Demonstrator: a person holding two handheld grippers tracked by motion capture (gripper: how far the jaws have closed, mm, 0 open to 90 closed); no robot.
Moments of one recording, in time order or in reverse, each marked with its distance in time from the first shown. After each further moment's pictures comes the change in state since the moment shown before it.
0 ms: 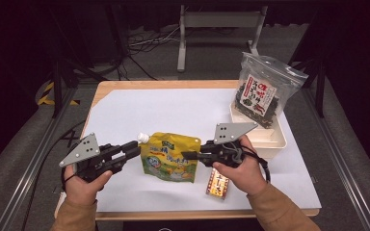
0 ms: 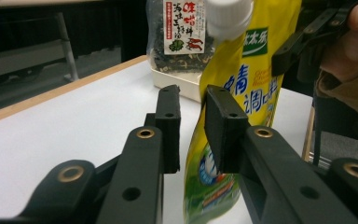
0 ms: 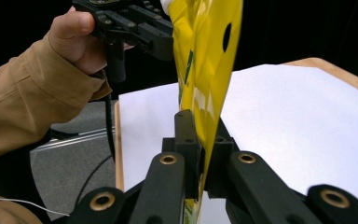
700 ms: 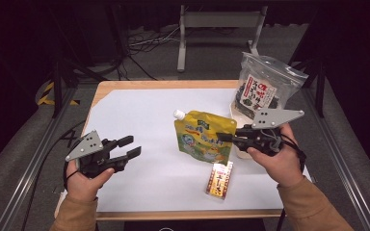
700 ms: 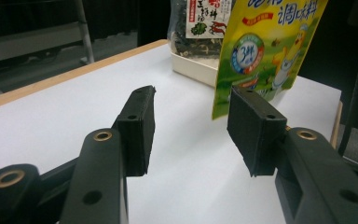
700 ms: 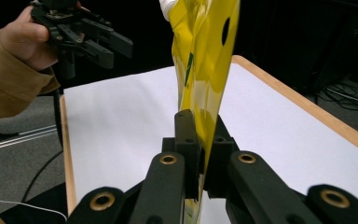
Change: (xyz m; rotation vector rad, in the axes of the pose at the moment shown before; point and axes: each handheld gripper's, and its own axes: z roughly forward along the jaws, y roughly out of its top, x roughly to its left) left arm 0.011 -0.006 0.004 0.054 0.063 -0.030; right arm -0.018 0.013 -0.078 0.028 -0.220 -0.021
